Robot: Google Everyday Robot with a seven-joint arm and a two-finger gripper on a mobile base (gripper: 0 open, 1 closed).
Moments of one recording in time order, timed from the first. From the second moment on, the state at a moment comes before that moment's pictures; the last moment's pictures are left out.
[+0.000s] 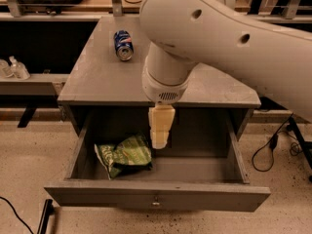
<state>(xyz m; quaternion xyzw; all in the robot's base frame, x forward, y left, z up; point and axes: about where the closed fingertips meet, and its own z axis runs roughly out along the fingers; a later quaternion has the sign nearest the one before) 0.498 -0.002 0.873 -0.75 0.64 -0.04 0.17</state>
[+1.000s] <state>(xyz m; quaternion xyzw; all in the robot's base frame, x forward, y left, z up) 0.496 0.051 0.760 -0.83 0.53 0.05 0.16</state>
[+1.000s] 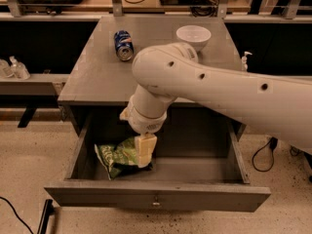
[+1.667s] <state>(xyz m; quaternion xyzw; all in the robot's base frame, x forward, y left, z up) 0.506 0.055 0.726 -0.84 0.51 0.07 0.15</state>
